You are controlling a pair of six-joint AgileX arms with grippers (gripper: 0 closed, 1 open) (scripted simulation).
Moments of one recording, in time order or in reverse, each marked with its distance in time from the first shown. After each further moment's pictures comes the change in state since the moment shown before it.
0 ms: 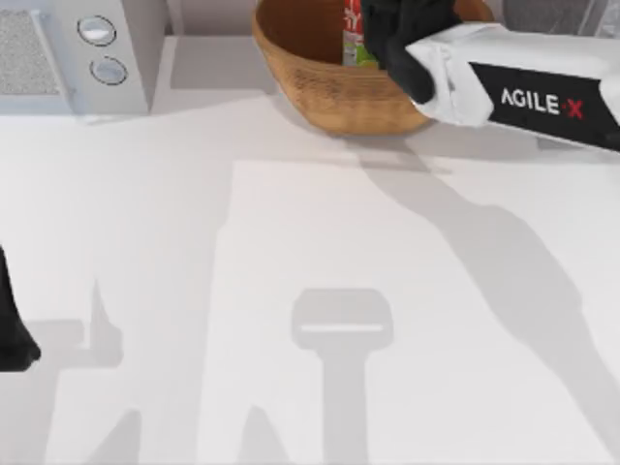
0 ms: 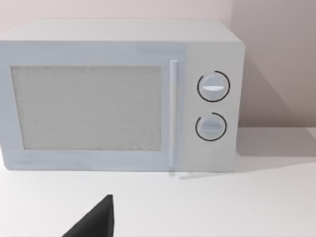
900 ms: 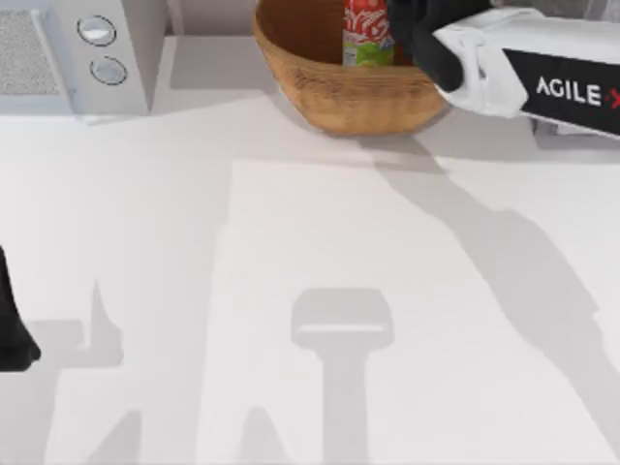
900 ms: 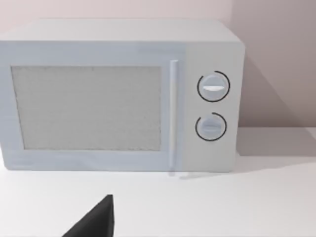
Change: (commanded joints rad) left arm 0.000 0.000 0.000 0.000 0.000 0.000; right arm -0.021 -0.103 -0.078 -0.024 -0.029 0.000
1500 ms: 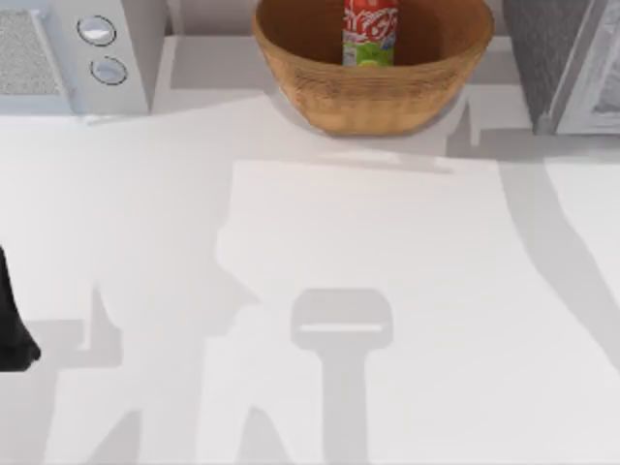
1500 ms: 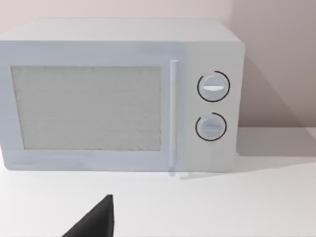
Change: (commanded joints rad) left arm 0.000 0.000 0.000 0.000 0.000 0.000; right arm -0.193 -0.962 -0.705 -0.195 -0.215 -0.005
